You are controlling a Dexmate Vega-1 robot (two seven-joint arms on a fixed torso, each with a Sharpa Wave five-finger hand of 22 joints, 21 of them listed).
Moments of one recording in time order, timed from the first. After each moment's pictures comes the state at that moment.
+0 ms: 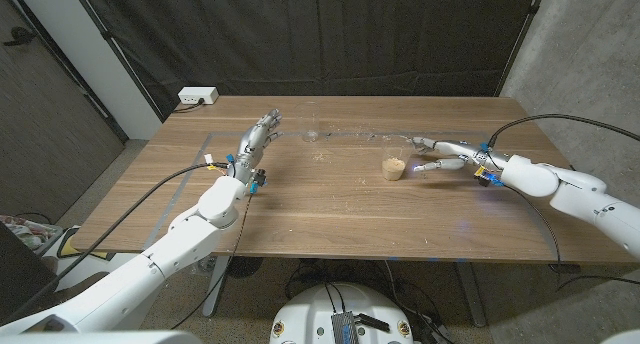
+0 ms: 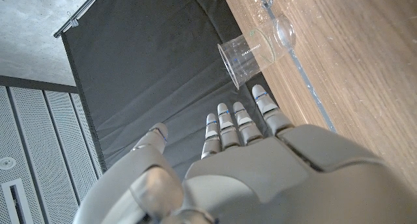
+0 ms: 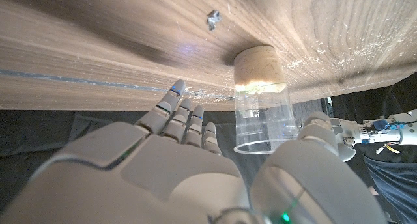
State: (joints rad) left arm 1.00 0.73 0.49 -1.70 -0.53 -0.27 0.34; left_hand 0.26 0.08 0.46 0.10 0.17 0.16 -0.02 0.21 0.21 0.25 -0.03 0.23 0.21 0.19 -0.04 0.18 0.17 0.23 0.12 0.27 0.19; right arm -0.66 -0.90 -0.55 -1.07 -0.33 0.82 0.07; right_hand 0.39 -0.12 0.14 -0.14 0.29 -0.07 -0.01 0.24 0.25 0.07 0.03 0.26 0.31 0.14 -0.04 0.20 0.19 0.24 -0.04 0.35 0.18
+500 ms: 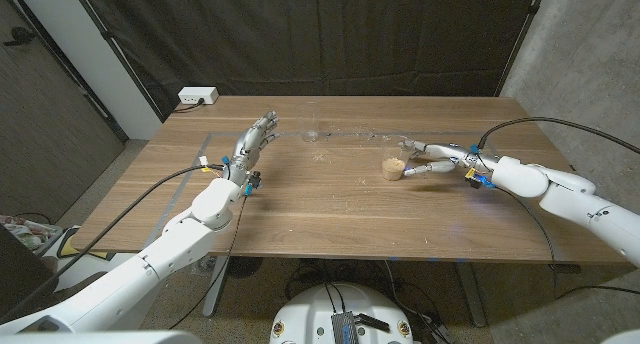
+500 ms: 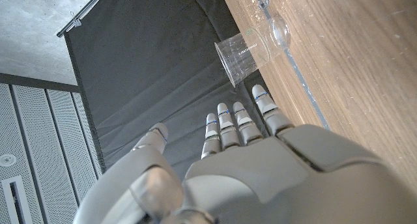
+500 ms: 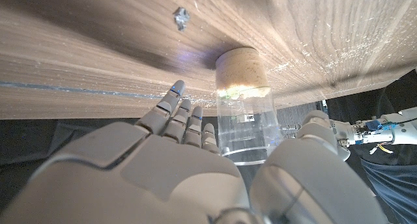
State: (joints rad) left arm 1.01 0.75 0.48 -1.66 -0.55 -0.32 0.30; left_hand 0.26 0.08 0.46 0.10 0.17 0.16 -0.02 0.21 0.21 0.25 -0.03 0.23 0.21 0.19 -0.04 0.18 0.17 0.24 0.11 0.27 0.19; right arm -0.72 -0.90 -0.53 -1.20 -0.30 0.72 0.13; right_hand 0.40 -0.11 0.14 -0.14 0.29 -0.08 0.01 0.24 0.25 0.06 0.04 0.26 0.31 0.14 -0.04 0.20 0.19 0.24 -0.04 0.35 0.18
